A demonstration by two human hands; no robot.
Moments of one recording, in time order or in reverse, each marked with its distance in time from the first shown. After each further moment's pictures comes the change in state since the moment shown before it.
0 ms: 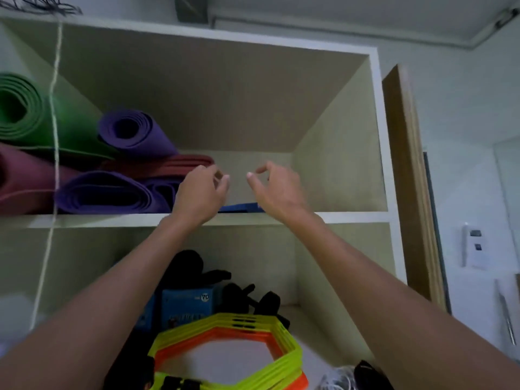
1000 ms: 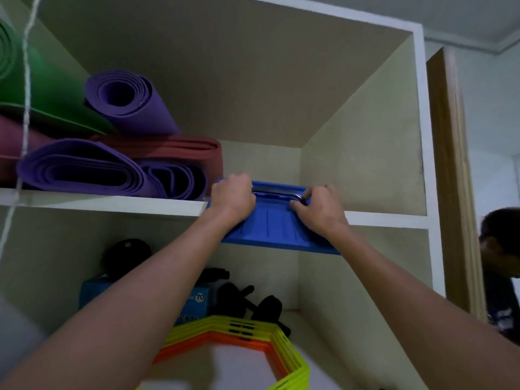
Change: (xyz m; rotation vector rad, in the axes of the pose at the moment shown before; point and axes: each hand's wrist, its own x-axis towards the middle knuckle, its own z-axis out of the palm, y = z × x) left_hand 0.024 -0.018 0.094 0.181 -0.247 -0.065; right_hand 0.036 0.103 0.054 -0.236 -0.075 0.178
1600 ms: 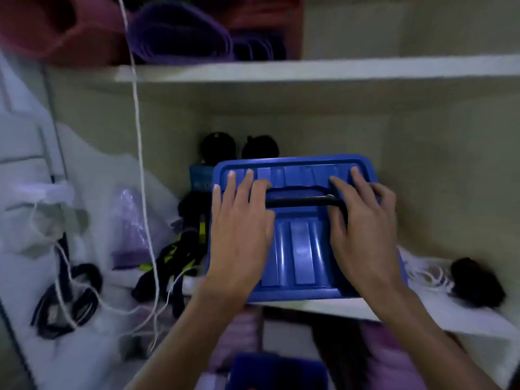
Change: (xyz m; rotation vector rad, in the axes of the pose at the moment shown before) left_hand -0.291 -0.070 -0.018 0.063 0.007 -0.149; right_hand -0.261 -0.021 0.084 0.164 0.044 -0.246
